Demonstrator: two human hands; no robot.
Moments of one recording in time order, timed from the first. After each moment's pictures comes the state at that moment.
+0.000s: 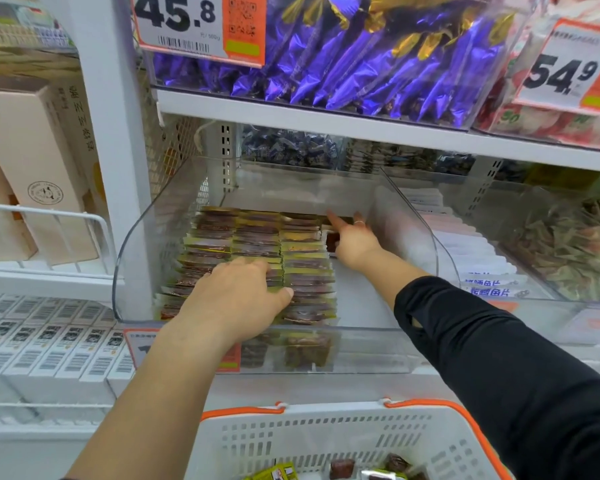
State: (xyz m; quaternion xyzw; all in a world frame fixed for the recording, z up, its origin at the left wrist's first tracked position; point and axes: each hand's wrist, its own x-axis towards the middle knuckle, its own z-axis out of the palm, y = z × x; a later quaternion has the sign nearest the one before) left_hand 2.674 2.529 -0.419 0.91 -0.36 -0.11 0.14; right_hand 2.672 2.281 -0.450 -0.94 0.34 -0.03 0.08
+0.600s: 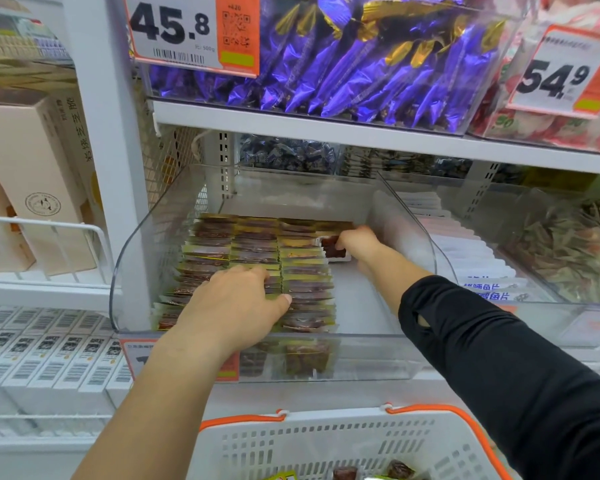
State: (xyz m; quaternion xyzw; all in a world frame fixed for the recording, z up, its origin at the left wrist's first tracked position) left_hand 2.673 2.529 -0.417 0.91 -0.37 -0.10 0.15; right_hand 2.676 2.279 -0.445 -0.76 0.45 -0.16 0.45
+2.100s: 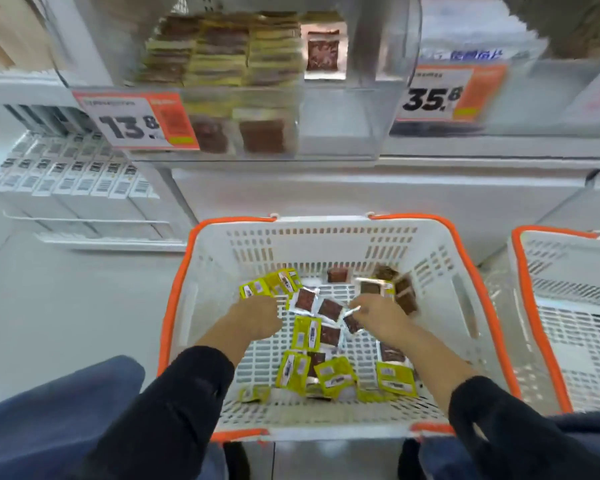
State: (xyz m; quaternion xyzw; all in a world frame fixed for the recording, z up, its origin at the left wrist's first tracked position) left_hand 2.521 2.571 -0.672 0.85 -0.35 -0.39 -0.09; right_hand 2.371 2.397 -0.682 -0.87 0.31 0.20 0.32
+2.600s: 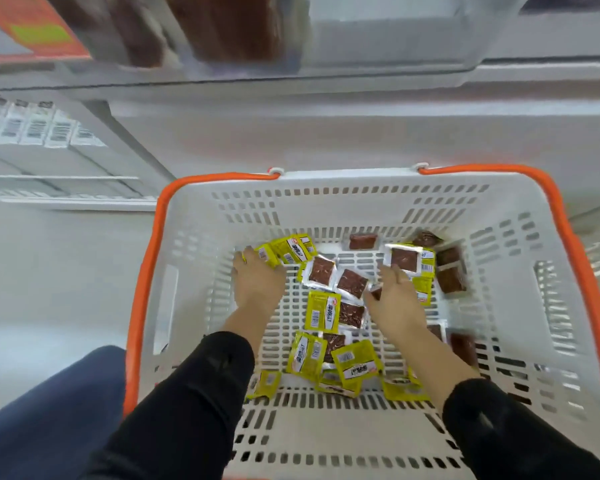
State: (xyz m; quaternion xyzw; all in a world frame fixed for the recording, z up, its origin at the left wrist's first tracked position) left_hand 2.552 2.549 -0.782 0.94 -0.03 -0.28 0.18; right_hand 2.396 2.398 -0.799 -0.85 0.41 0.16 0.30
